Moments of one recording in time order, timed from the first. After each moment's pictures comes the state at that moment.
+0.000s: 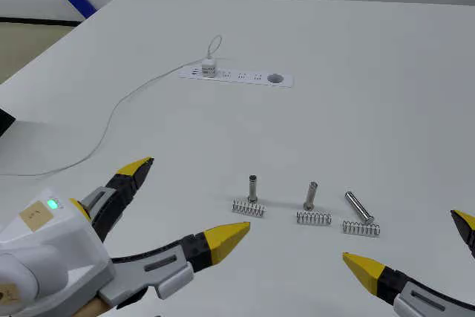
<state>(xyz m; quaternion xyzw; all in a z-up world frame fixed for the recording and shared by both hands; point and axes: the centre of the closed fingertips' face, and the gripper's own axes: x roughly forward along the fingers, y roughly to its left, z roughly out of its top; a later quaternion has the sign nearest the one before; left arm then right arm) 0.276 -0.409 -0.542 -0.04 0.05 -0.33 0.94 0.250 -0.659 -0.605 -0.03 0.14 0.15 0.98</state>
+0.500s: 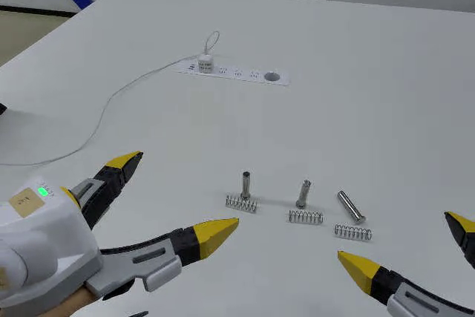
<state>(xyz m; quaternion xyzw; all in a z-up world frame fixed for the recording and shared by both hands) 0.270 -0.416 -0.547 -0.02 0.06 -0.34 0.94 0.247 -0.656 -0.604 -0.05 0.14 0.16 0.98</state>
